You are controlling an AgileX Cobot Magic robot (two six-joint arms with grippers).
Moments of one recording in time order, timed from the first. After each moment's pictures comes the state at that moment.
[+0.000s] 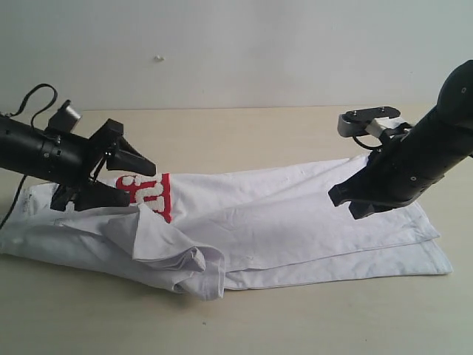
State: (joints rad) left arm -0.06 1.98 -1.10 -1.24 0.90 0.69; right arm 0.05 1.80 -0.99 0.39 0.58 -0.46
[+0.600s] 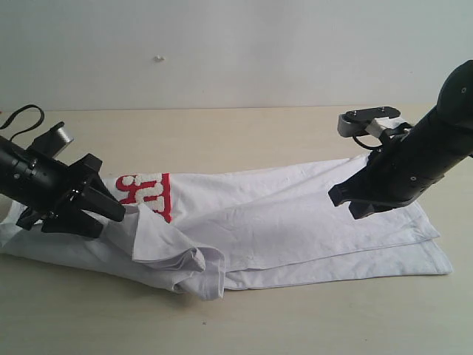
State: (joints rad) left arm -0.01 1.98 -1.10 -0.92 1.01 0.66; right arm 0.05 1.80 -0.99 0.39 0.58 -0.46
